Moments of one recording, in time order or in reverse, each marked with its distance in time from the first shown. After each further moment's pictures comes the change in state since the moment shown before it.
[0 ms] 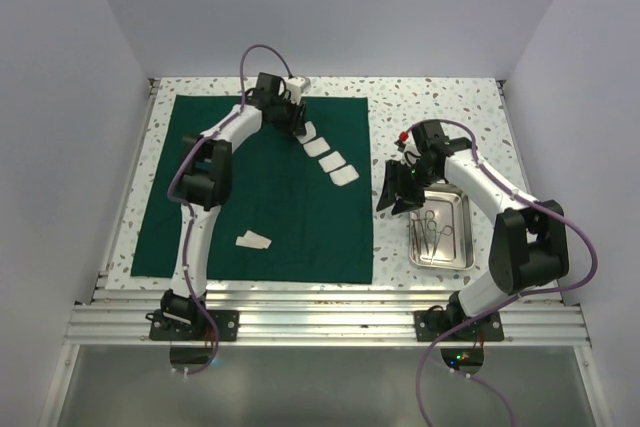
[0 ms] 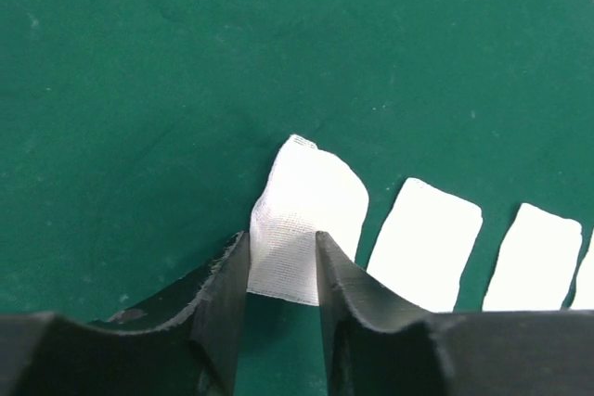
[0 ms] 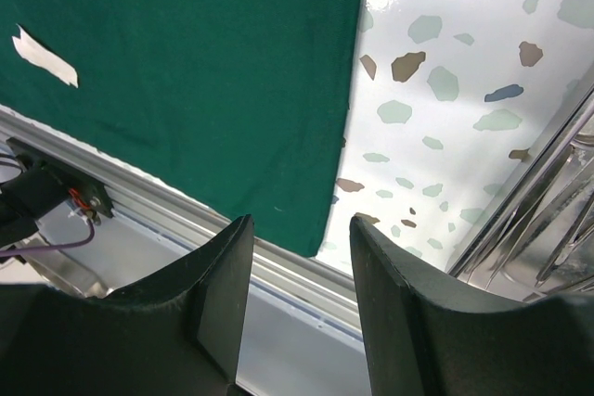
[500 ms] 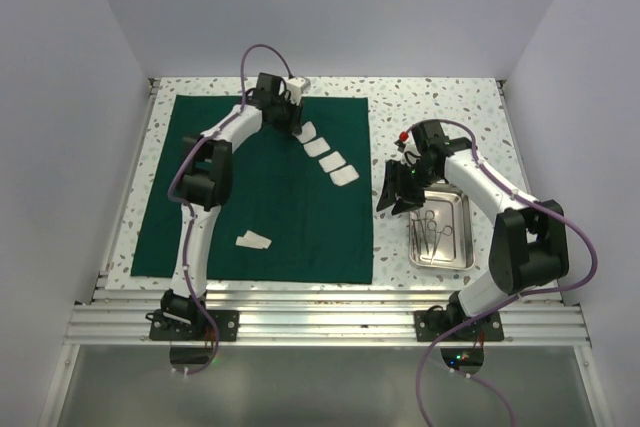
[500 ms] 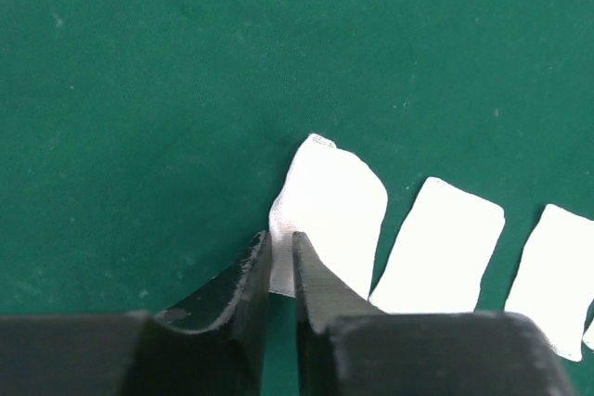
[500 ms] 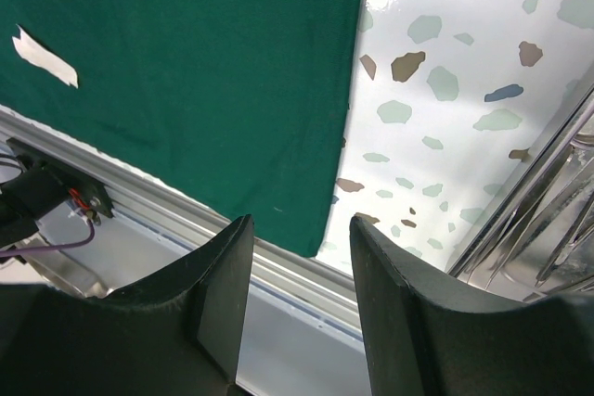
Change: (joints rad) left arm -0.002 0.000 0.000 -0.001 -0.039 0.024; right arm 0.000 0.000 -0.001 0.000 0.000 0.000
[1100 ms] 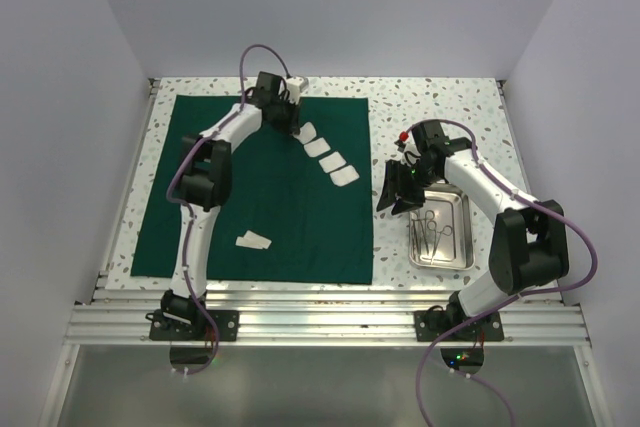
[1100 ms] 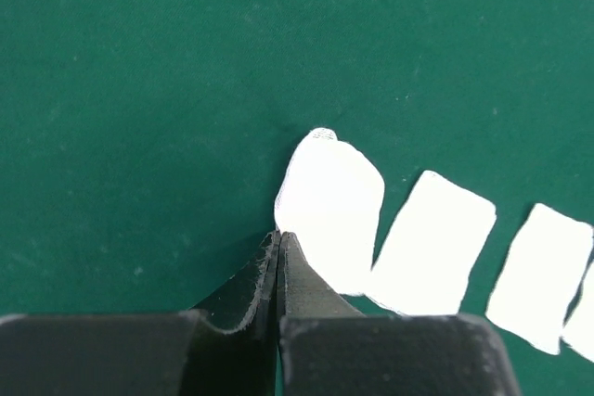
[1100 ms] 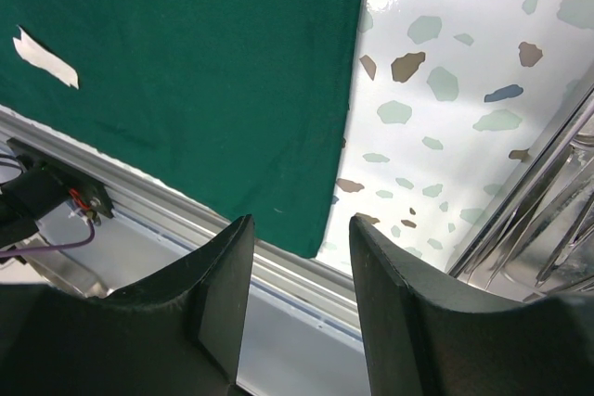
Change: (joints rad) left arm 0.001 -0.011 0.005 -0.033 -0.021 -0.040; right arm 0.000 0.000 0.000 0.001 0.000 0.001
